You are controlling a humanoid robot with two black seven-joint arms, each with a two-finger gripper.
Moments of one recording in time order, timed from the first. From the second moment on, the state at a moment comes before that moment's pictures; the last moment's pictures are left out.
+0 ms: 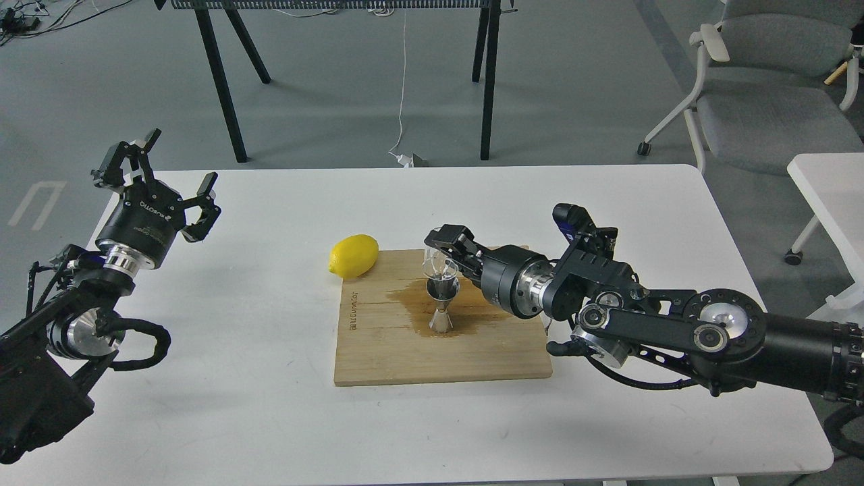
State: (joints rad) left arm -0.48 0.44 -0.87 -0.75 0.15 -0.49 -0.49; right arm 0.96 -0.33 0.09 1.46 -0.65 -0.31 -0.18
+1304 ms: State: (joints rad) left arm -0.48 0.44 -0.87 -0.75 0.15 -0.49 -0.49; right arm 0.99 -0.33 0.00 1.46 -0.81 -0.32 -0.16
